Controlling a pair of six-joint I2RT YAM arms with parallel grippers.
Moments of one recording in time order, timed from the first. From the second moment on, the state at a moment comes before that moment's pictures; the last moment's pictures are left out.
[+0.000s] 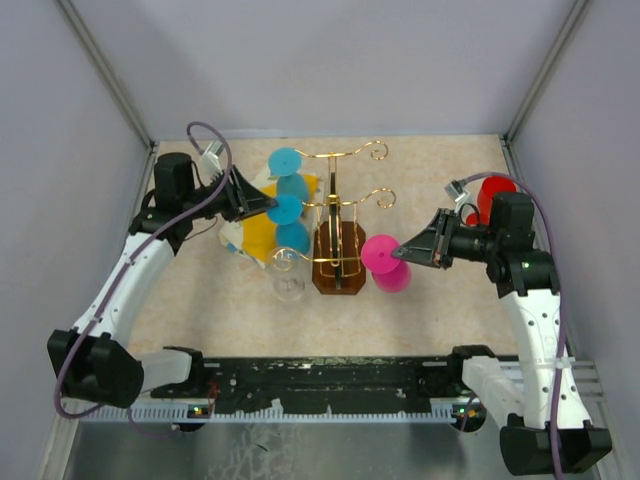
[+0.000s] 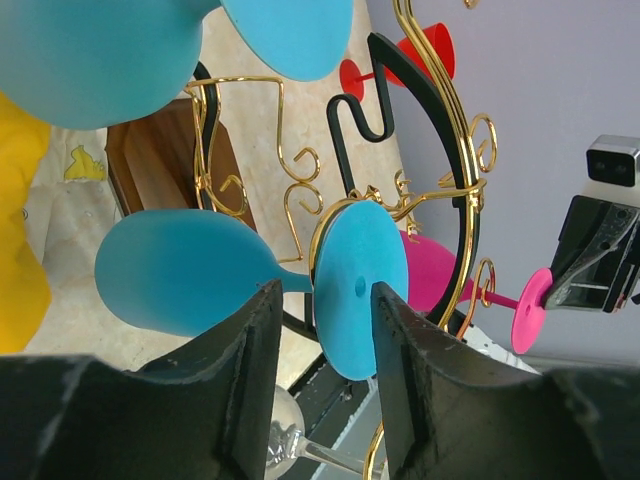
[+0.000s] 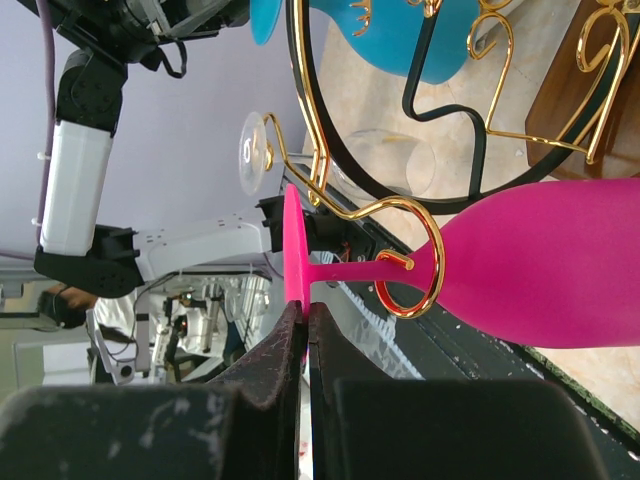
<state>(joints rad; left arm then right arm) -0.20 1.23 1.11 -0.31 0.72 -0.68 0.04 0.85 1.03 -0.78 -1.03 0.63</state>
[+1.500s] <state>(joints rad) -0.24 1.25 1.11 -0.23 0.74 -0.73 0.00 0.85 1.08 -0.89 -0.88 0.55</state>
